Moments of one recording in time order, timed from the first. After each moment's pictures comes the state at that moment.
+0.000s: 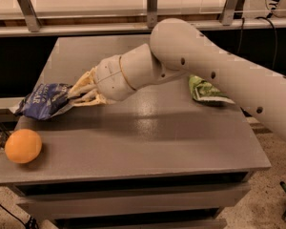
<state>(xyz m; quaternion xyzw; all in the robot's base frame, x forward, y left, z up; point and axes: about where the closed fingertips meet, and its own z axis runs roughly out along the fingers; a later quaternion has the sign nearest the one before) 0.503 0.154 0.891 -0.79 0.32 0.18 0.48</state>
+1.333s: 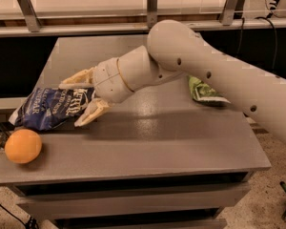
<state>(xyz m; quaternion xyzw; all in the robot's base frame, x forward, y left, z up) 0.496 0.159 0.886 -0.80 0.30 0.19 0.48</state>
